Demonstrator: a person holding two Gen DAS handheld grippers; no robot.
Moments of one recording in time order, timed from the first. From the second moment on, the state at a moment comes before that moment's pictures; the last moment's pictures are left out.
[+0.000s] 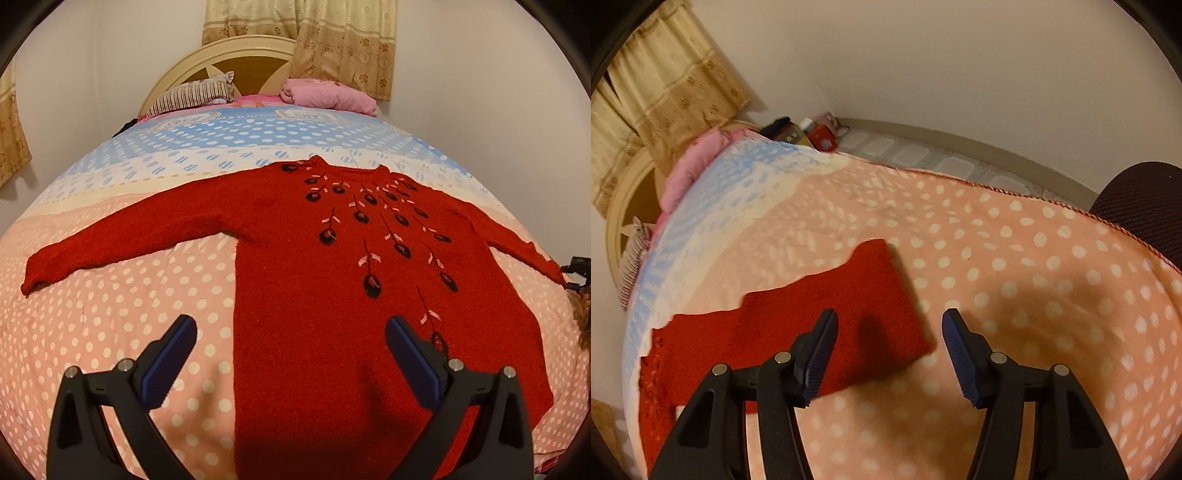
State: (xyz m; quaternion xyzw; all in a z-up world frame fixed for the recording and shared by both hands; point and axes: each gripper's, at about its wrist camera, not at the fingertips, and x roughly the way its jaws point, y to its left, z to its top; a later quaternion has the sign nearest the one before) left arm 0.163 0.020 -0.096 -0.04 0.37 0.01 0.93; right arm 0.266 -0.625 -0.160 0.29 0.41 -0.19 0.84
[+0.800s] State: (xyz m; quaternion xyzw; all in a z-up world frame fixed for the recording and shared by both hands) left arm 0.164 0.065 -0.103 -0.06 0.38 0.07 0.92; right arm 0.283 -0.575 -0.060 0.23 0.34 -0.11 0.90
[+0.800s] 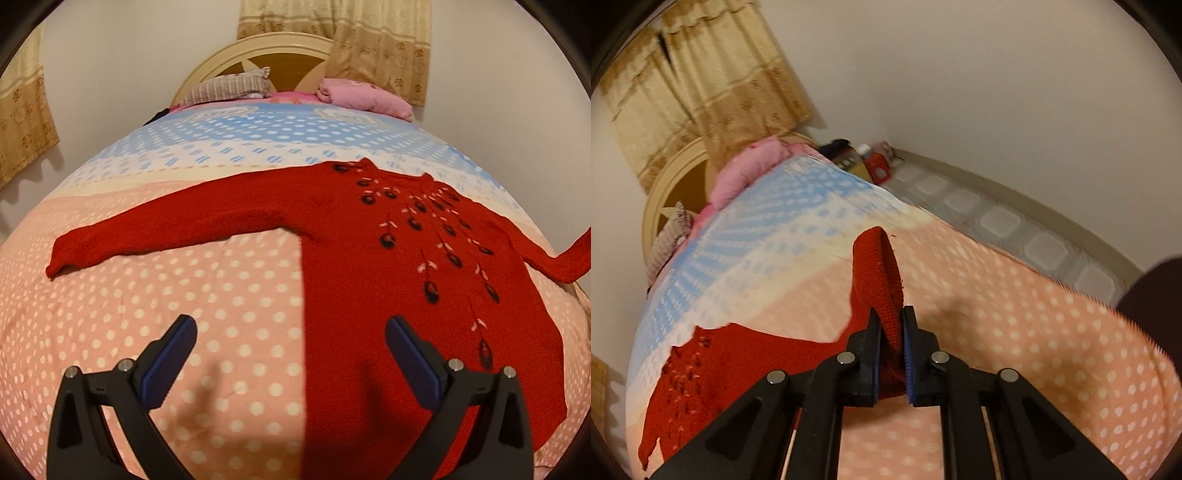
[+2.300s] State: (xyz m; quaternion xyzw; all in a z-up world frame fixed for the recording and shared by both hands) left arm 0.146 0.112 -0.105 -0.11 0.36 0.08 0.92; right arm 0.357 -0.088 0.015 -0.02 0.33 0.22 0.92
